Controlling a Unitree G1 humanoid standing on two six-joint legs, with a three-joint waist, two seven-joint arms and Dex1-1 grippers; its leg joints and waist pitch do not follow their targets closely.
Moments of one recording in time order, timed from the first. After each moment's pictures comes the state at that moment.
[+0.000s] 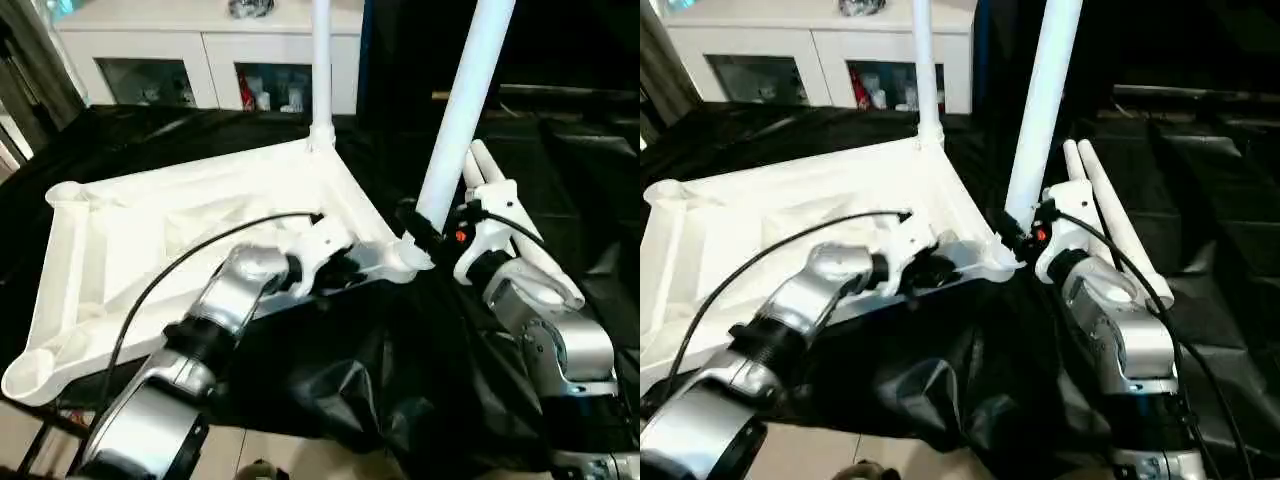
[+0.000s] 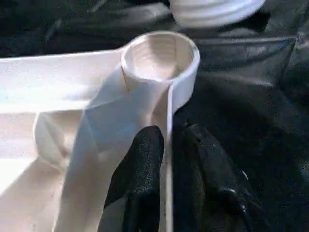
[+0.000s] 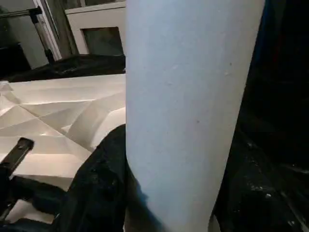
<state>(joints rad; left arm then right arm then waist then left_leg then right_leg) -0.74 0.14 -0.30 0.75 0.08 0.11 -0.86 -0.35 -0.26 -0.05 0.00 0.34 0.45 0.40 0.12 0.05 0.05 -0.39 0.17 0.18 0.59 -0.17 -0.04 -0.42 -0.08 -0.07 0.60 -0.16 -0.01</state>
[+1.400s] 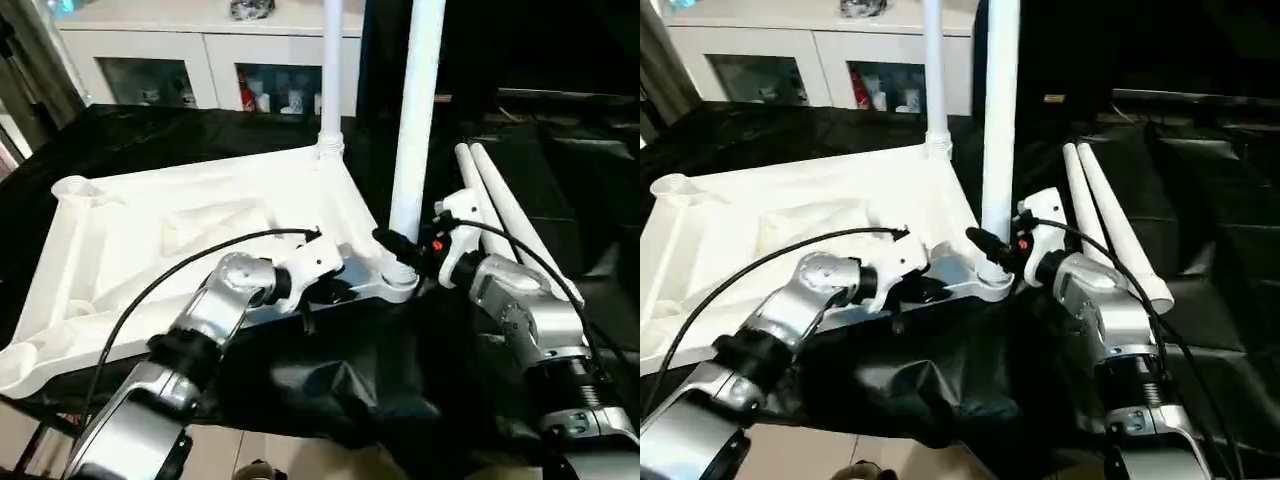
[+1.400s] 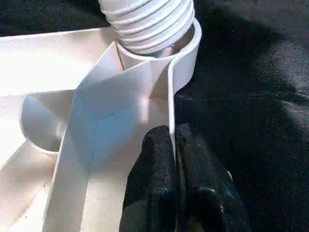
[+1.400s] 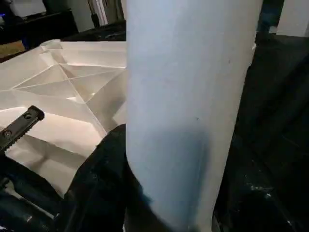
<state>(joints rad) -0.64 0.22 -0.32 0.63 0.09 0.09 -0.99 -0.49 -0.29 0.03 0.41 0.30 0.30 0.68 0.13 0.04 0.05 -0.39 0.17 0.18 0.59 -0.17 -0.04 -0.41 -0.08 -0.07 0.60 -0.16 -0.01</state>
